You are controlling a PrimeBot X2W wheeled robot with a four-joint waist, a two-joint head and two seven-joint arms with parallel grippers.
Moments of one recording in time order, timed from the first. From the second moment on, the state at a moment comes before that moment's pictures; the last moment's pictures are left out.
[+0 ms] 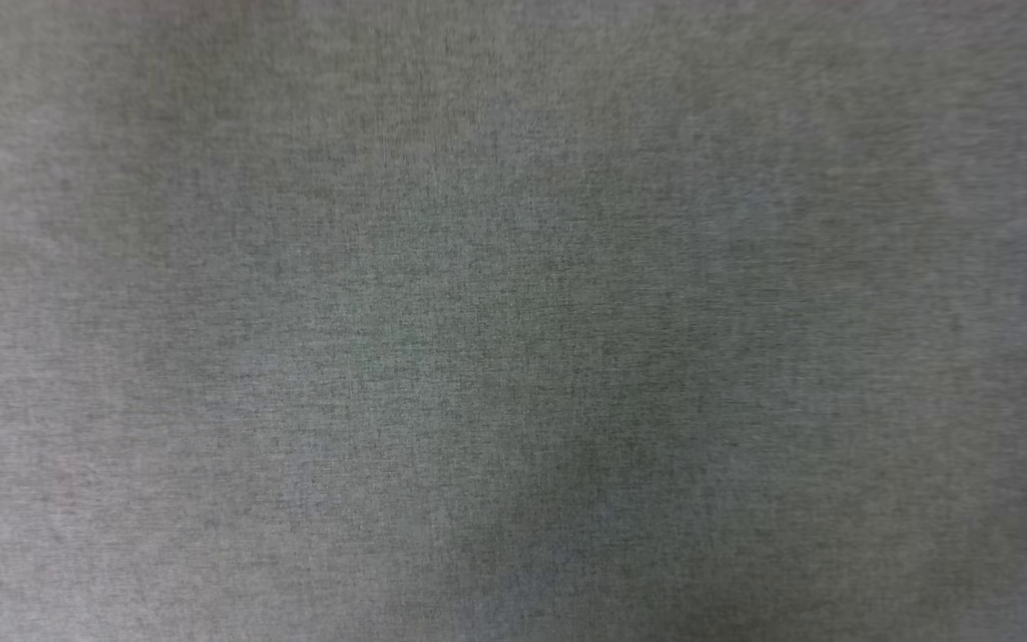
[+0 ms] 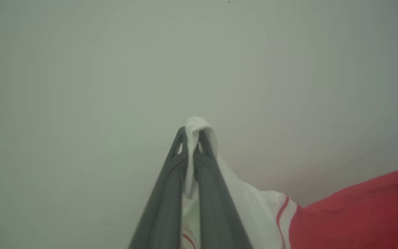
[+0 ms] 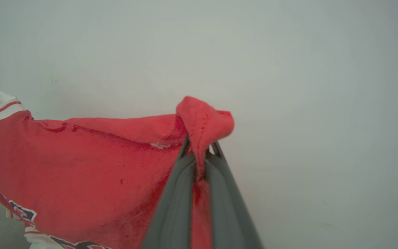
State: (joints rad) left arm -1.73 0.31 -0.28 0.71 -0.39 0.00 -0.14; right arm -1.72 -0.35 0.37 0.75 0.53 0.13 0.09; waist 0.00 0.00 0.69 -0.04
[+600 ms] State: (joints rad) left arm -1.33 0.27 -0.27 0.81 -0.51 -0.06 -0.22; right arm -1.39 -0.37 0.60 0.82 0.68 0.13 -0.04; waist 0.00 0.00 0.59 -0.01
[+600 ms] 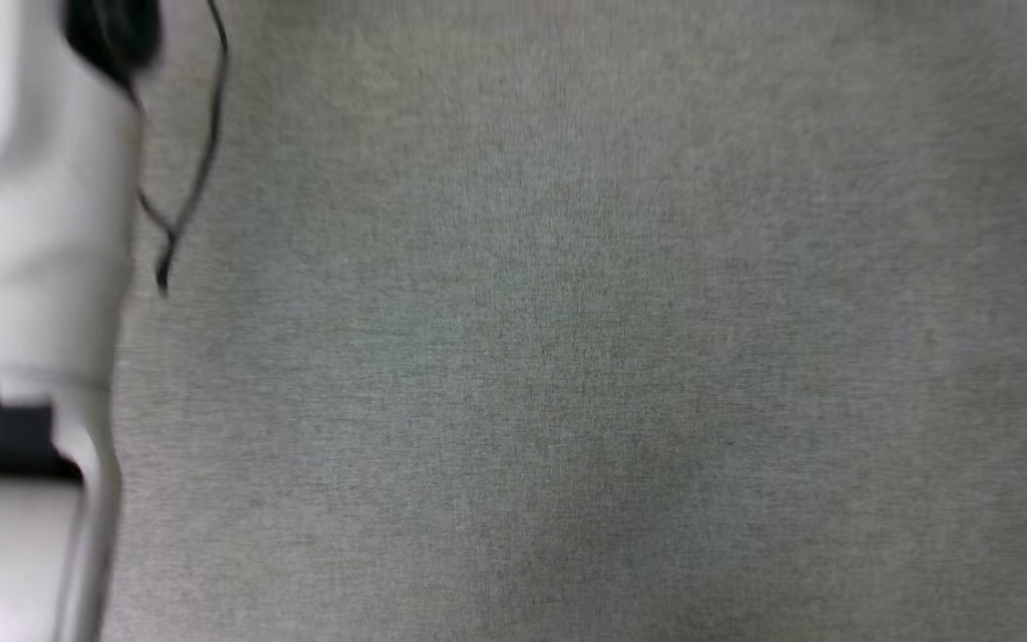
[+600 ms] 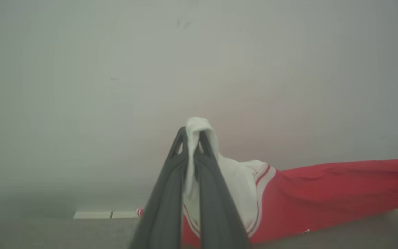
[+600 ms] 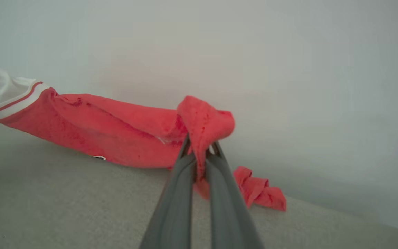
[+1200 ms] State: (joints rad) left arm -0.38 0.32 -0.22 0.42 -0.60 0.05 -0.21; right arm -0.69 -0.38 0.65 0.80 0.78 0.13 -0.14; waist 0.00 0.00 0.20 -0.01
